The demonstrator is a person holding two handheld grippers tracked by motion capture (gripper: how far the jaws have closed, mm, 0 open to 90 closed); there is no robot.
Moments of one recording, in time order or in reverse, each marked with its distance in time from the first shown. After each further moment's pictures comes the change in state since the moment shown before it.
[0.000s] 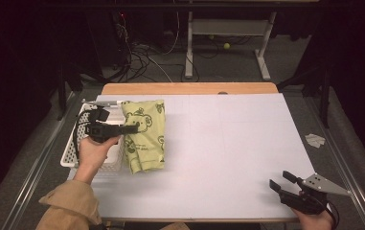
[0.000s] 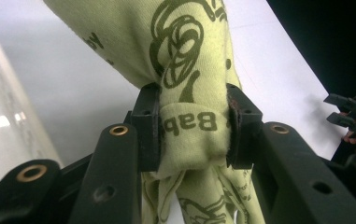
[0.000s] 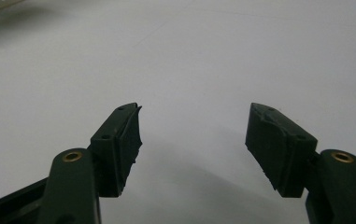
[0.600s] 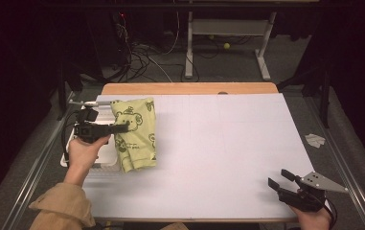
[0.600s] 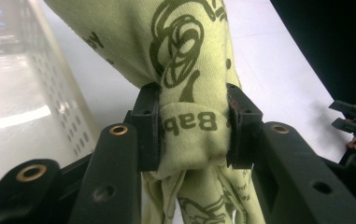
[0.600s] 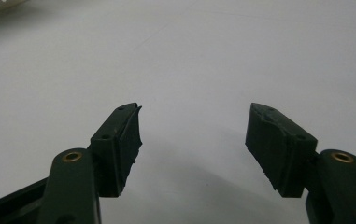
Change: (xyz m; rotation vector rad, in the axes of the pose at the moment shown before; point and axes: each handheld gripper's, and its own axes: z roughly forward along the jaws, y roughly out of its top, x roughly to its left) left arm 0.012 -0.006 -0.023 -0.035 0.026 -0.033; right arm -0.001 0.003 0.006 0.002 0.010 -0.001
